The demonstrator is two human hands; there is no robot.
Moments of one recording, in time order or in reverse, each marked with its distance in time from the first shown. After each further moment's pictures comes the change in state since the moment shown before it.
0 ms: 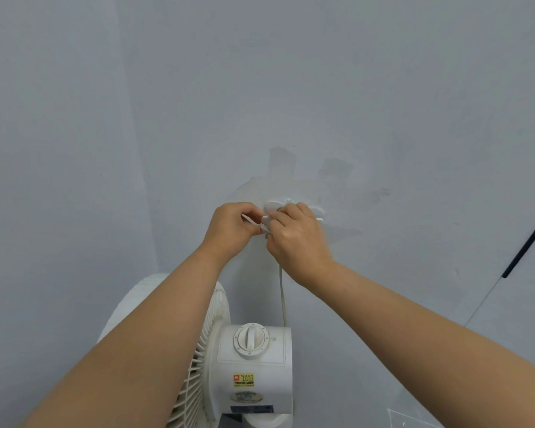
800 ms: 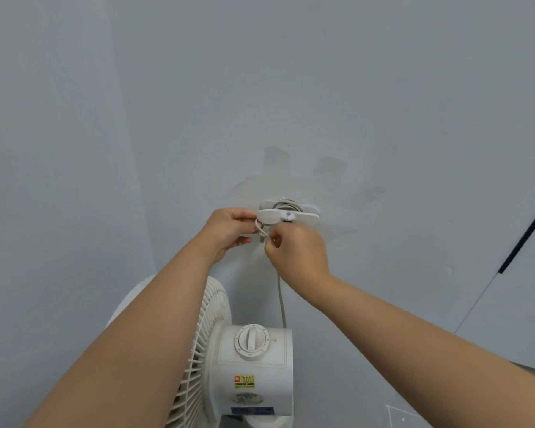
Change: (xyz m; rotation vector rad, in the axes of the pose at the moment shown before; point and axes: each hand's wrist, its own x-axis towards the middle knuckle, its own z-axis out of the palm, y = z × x) left_hand 0.007 -0.002 -0.001 -0.460 -0.159 -0.409; right_hand -0.006 -0.017 -0.027 0.253 -0.360 0.575
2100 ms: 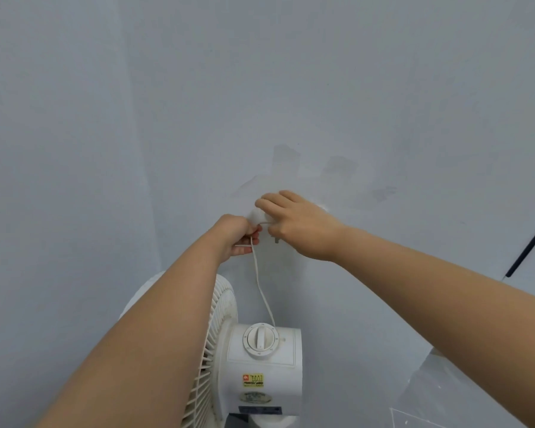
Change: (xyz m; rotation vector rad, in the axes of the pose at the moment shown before) left_hand 0.005 -0.001 0.000 0.030 0.074 -0.253; right_hand 0.051 0.015 -0.023 -0.543 -0.274 -0.941
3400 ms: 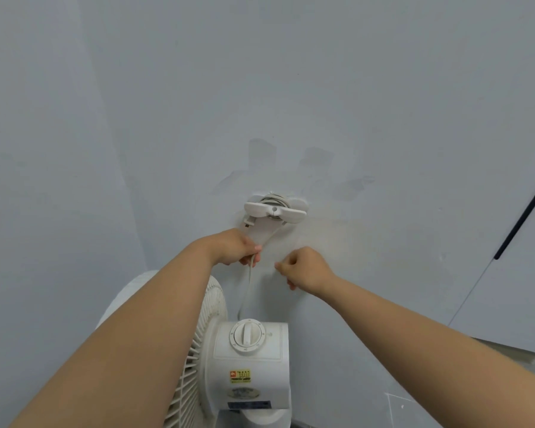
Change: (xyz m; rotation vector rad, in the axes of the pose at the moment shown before) left_hand -0.001 -0.011 0.016 0.865 -0.310 0.172; right_hand -0.049 -0.045 0.074 1.107 -0.173 1.112
